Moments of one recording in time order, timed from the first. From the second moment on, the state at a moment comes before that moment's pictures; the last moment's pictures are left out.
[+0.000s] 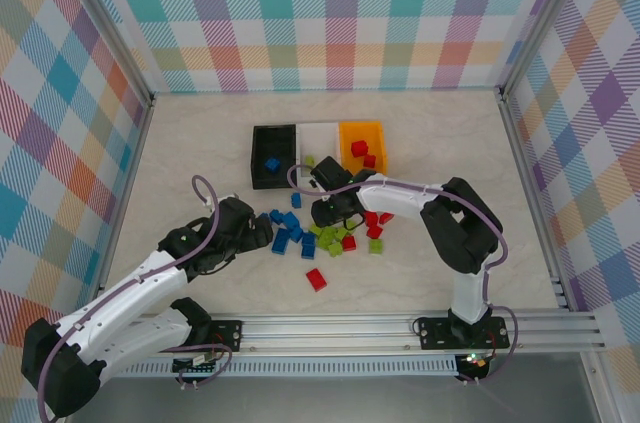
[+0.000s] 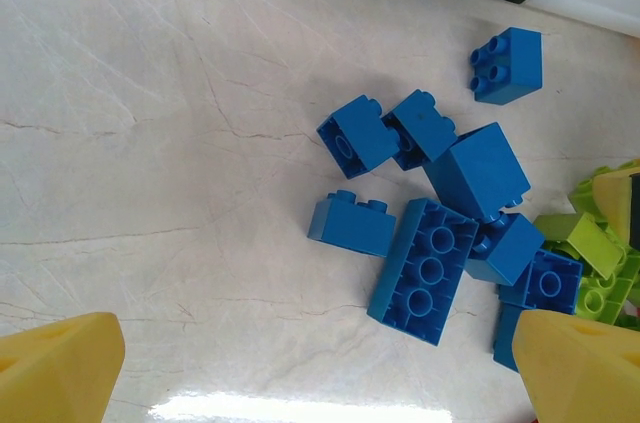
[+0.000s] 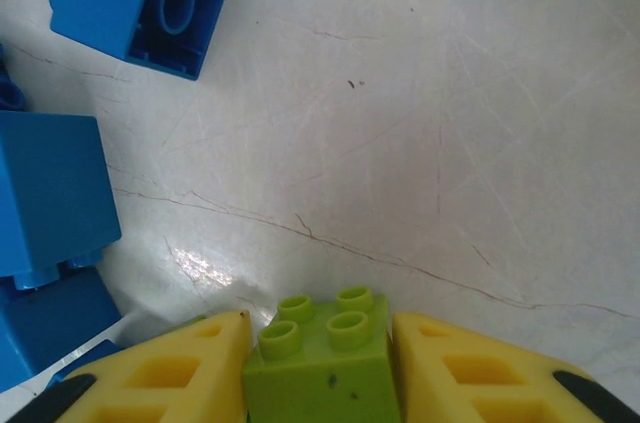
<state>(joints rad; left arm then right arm) -0.66 0.88 0.66 -0.77 -0.28 -0.82 0.81 1.90 1.25 -0.51 -0.06 0.33</state>
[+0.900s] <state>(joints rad) -0.66 0.92 0.66 -0.73 -0.19 -0.81 0.68 2.17 1.83 -0.59 0.07 0.34</state>
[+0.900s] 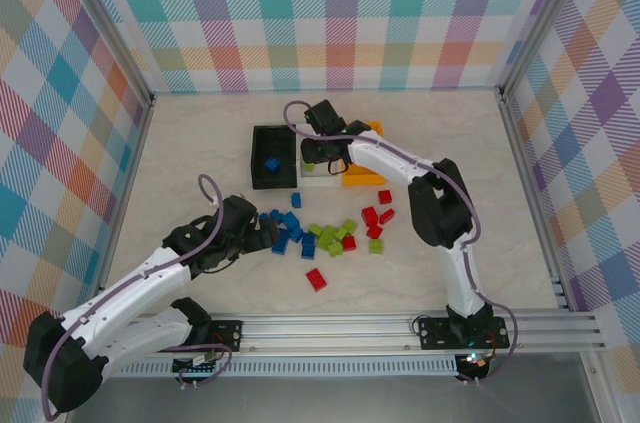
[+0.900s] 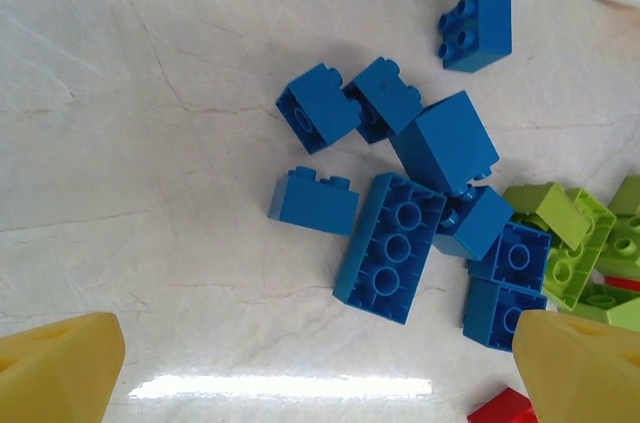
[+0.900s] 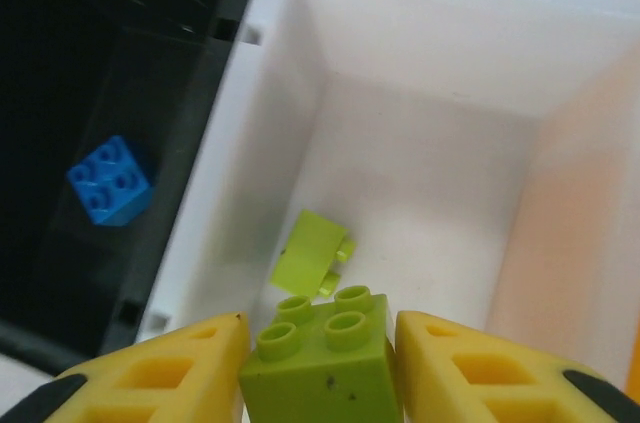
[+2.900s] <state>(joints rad) -0.58 1.40 1.12 -0.78 -0.27 -0.65 0.67 1.53 1.13 -0.41 0.03 0.42</state>
